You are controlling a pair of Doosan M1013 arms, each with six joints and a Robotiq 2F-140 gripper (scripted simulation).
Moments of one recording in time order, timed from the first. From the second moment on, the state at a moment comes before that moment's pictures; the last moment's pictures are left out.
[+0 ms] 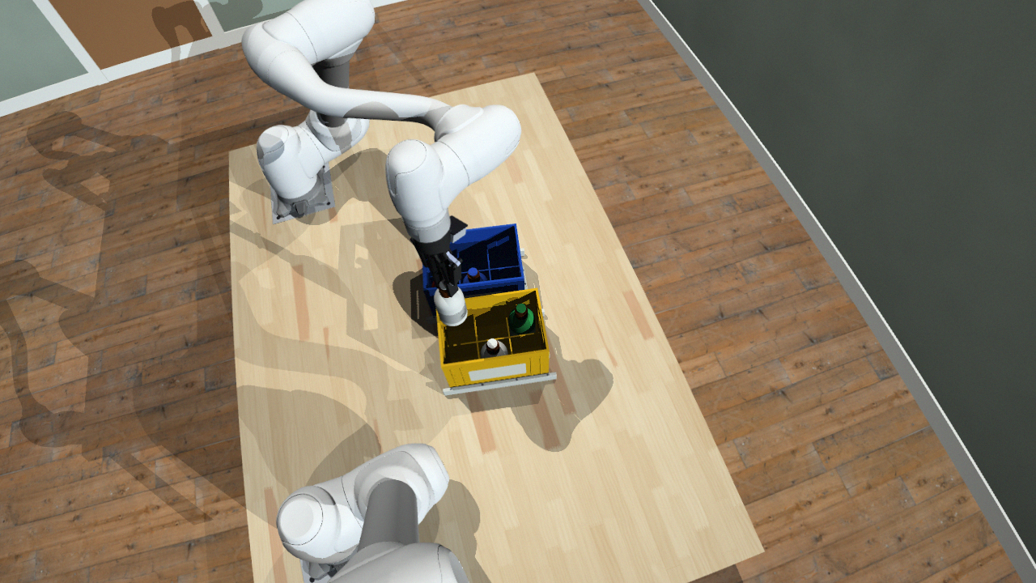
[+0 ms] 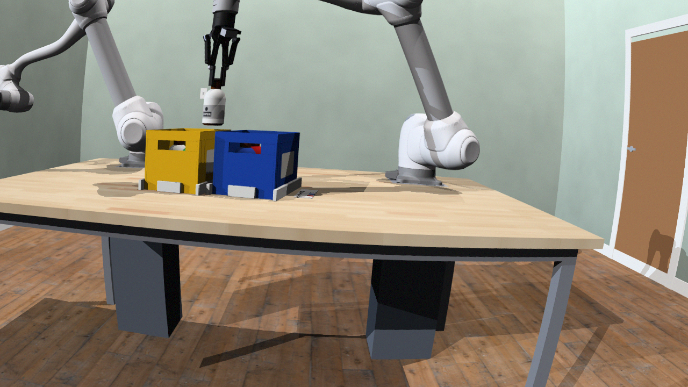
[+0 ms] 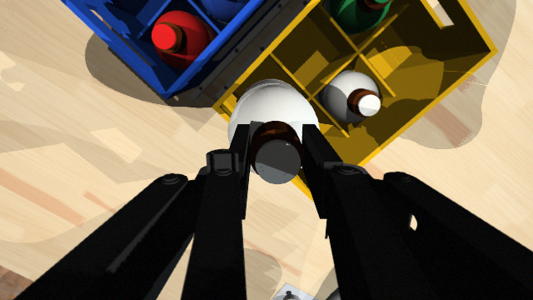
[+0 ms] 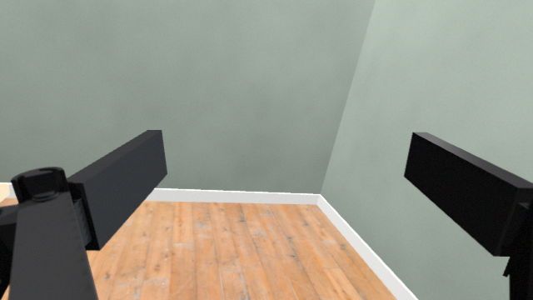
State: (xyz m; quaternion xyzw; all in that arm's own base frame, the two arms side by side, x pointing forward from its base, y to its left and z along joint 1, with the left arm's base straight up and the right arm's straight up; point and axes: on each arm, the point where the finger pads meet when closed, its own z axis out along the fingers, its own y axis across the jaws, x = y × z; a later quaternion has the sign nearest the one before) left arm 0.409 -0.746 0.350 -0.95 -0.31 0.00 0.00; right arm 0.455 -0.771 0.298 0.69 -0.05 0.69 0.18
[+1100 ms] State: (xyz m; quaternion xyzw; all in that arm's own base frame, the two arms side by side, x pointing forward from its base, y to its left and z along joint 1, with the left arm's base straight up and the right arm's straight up) left arm 0.455 -0.716 0.350 -0.95 -0.31 0.00 0.00; right arm 0.455 -0.771 0.298 0.69 -0.05 0.69 0.18
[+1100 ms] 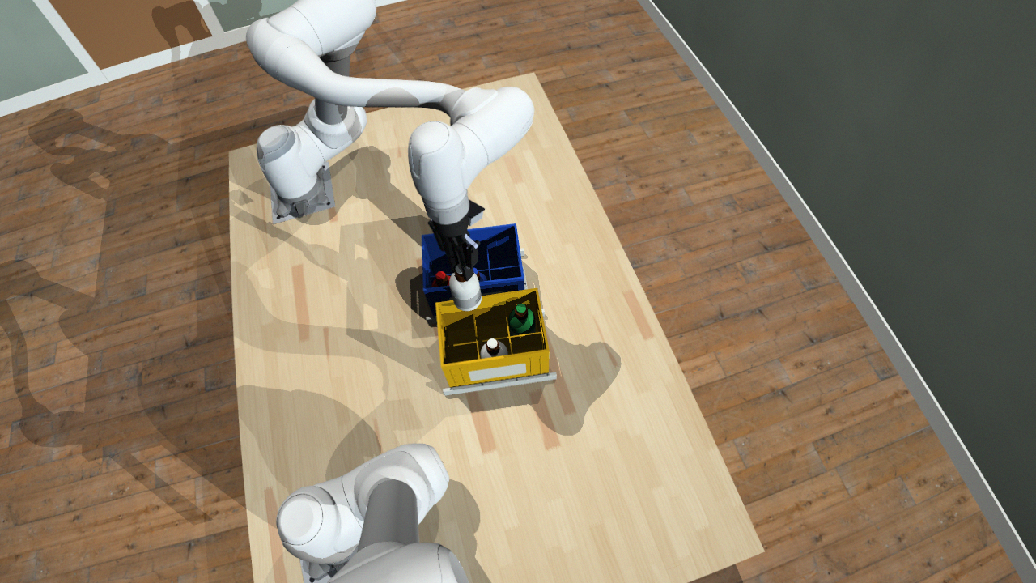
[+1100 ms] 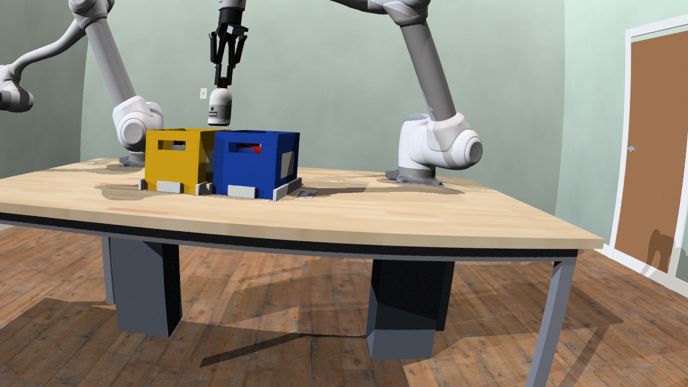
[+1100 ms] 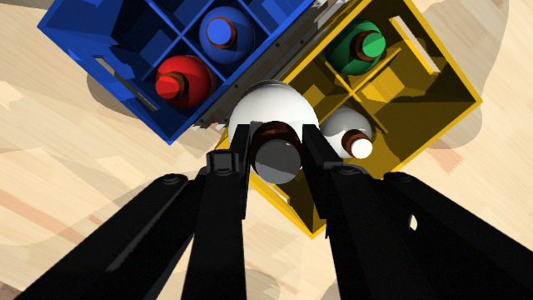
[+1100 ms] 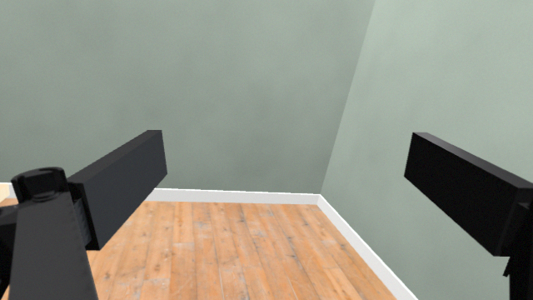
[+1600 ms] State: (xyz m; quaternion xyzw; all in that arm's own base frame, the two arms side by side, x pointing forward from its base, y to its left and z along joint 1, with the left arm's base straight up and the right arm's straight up) left arm 0.477 -0.701 0.350 -0.95 -0.31 0.00 0.00; right arm 0.455 -0.771 0.298 0.69 -0.05 0.69 0.18
